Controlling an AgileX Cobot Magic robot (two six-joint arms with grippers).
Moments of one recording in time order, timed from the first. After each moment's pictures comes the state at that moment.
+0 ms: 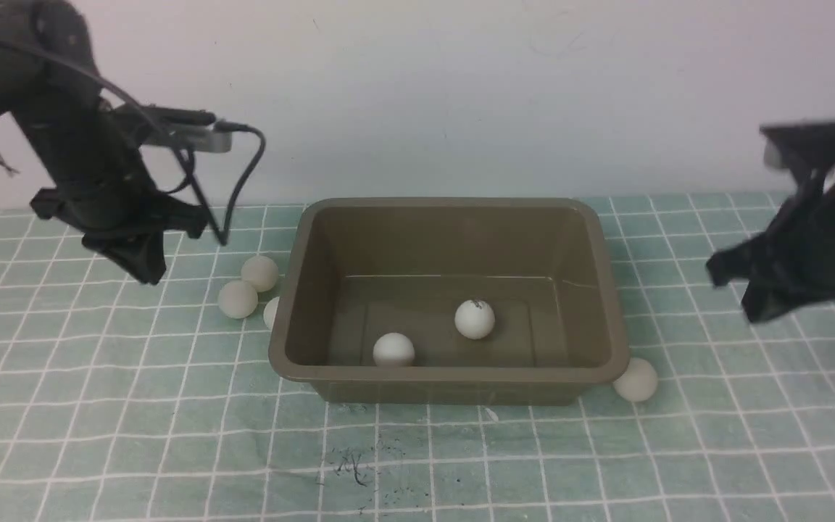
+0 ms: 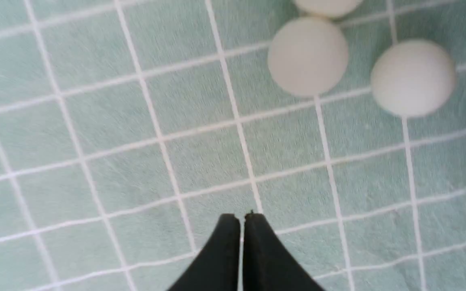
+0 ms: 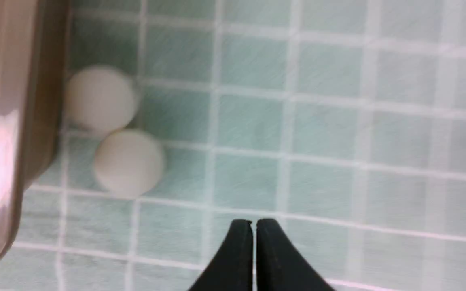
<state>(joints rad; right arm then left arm) 0.10 1.67 -1.18 0.14 0.98 -0.04 0.01 2.00 -1.69 -0.15 1.21 0.25</state>
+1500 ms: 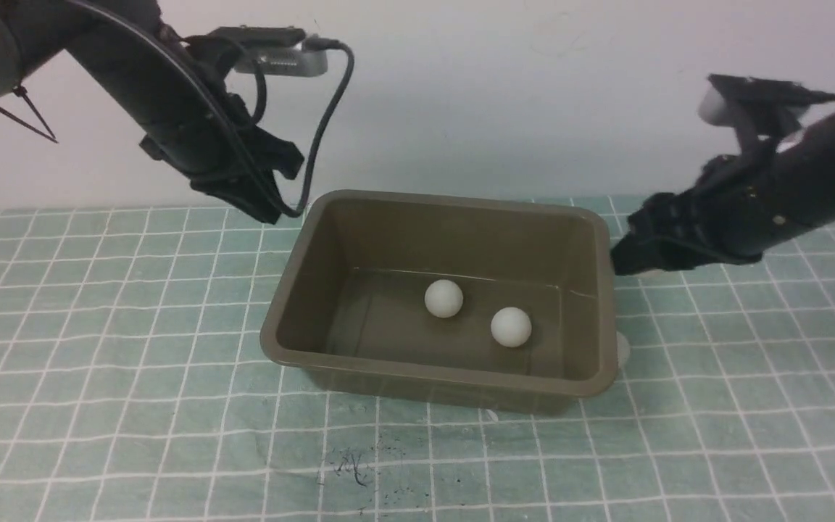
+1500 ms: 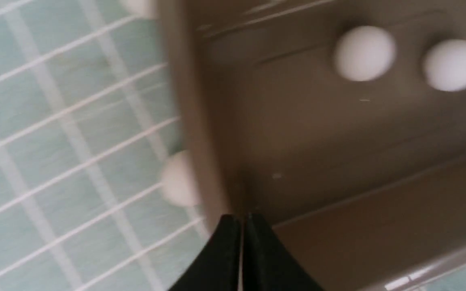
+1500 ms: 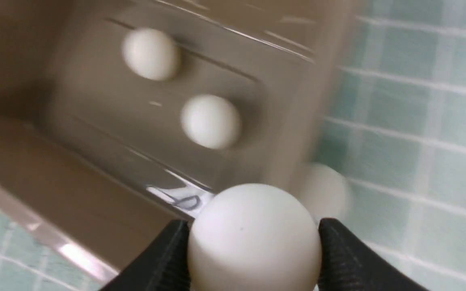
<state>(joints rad) 0.23 1.64 -1.27 0.47 0.88 -0.25 -0.18 1.97 -1.82 -0.34 1.23 0.32</state>
